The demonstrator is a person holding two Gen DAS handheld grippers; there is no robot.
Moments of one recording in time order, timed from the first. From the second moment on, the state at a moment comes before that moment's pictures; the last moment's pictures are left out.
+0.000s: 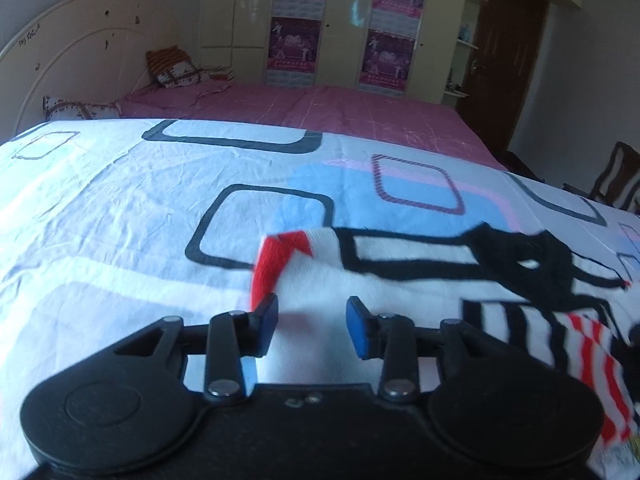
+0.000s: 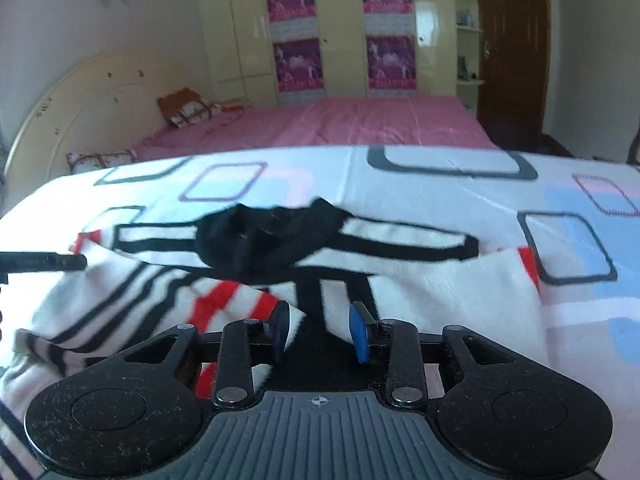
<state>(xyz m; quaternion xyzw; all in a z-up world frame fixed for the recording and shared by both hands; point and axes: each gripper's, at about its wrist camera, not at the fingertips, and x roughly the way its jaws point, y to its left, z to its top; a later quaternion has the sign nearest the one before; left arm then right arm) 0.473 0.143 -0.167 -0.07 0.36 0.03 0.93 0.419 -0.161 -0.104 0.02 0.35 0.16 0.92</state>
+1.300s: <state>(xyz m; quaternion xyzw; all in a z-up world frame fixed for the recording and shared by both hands) 0.399 0.081 -0.174 0.00 0.40 0.03 0.92 0.393 -0.171 -0.127 -0.05 0.41 0.20 0.89</state>
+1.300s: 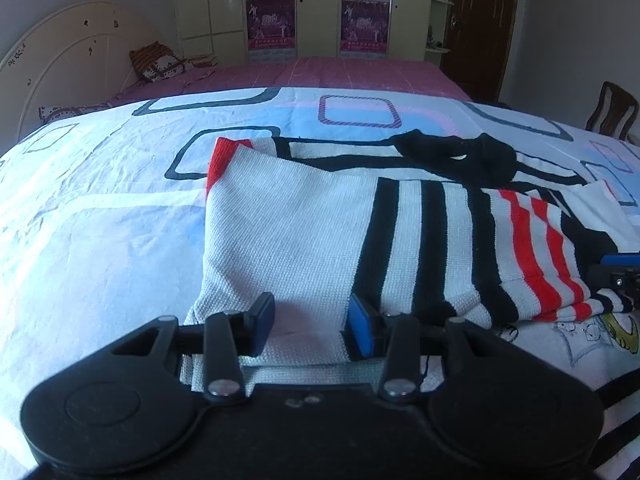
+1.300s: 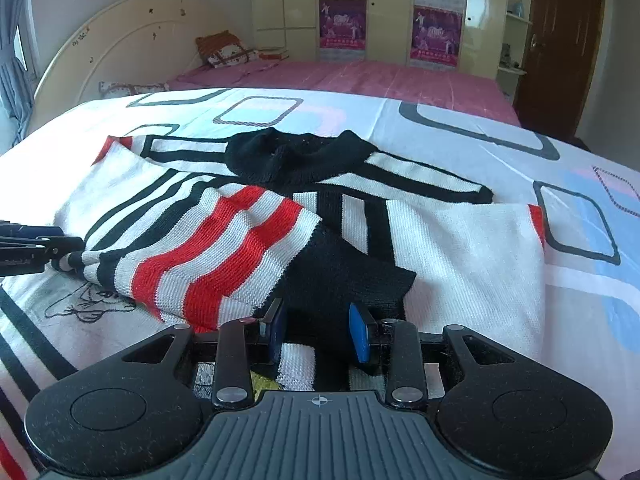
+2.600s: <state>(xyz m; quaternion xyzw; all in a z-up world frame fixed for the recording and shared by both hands) 0.172 0.118 -0.134 -0.07 0.40 -0.04 0.91 0.129 -0.201 -0.064 0.00 0.40 0.15 0.90</state>
